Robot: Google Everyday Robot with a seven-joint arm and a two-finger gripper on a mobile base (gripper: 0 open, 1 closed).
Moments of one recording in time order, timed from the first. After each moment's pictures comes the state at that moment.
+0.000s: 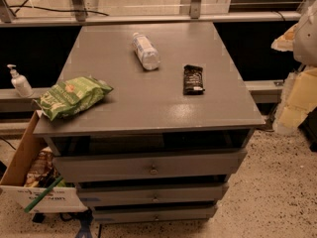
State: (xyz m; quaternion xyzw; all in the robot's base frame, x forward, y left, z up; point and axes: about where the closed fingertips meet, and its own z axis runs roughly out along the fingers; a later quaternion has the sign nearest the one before) arm 0.438 -0.217 0.976 -0.60 0.78 -0.03 0.16
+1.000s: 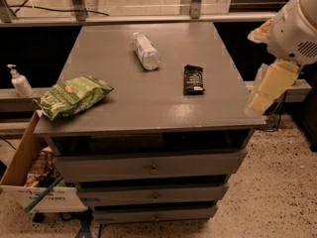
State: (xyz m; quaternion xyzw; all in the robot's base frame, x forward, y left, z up) arm 0.484 -0.190 0.968 -0.61 0.76 -0.01 0.23
